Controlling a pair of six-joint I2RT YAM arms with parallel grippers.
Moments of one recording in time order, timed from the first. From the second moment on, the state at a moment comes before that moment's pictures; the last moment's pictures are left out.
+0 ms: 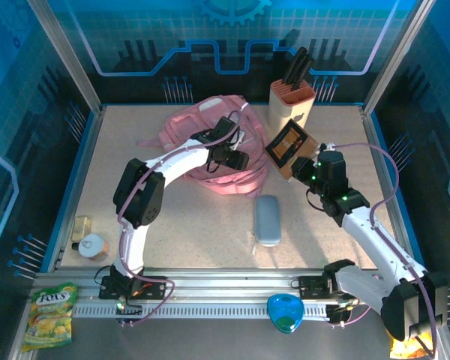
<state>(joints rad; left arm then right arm) -0.55 2.09 1.67 -0.58 0.07 -0.18 0.27 1.01 0.73 -0.23 0.00 0.80</state>
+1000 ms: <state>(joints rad) -0.60 2.14 1.80 -0.70 -0.13 -0.09 0.27 0.96 0.69 -0.26 0.00 0.80</state>
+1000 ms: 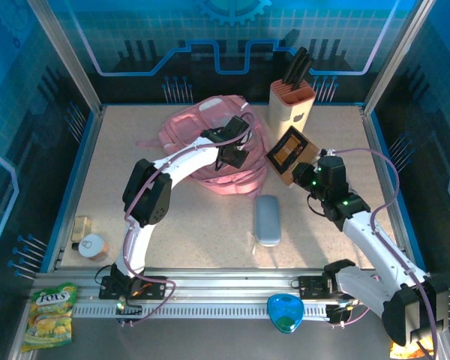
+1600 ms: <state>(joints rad) -0.59 1.78 1.57 -0.49 -0.31 -0.11 0.25 0.93 0.69 -0.28 -0.05 0.87</state>
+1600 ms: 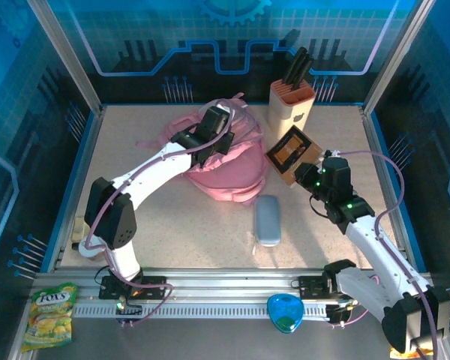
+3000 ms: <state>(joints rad) -0.57 1.74 1.57 -0.49 -0.29 -0.14 0.54 2.05 1.17 0.44 -0.19 1.36</state>
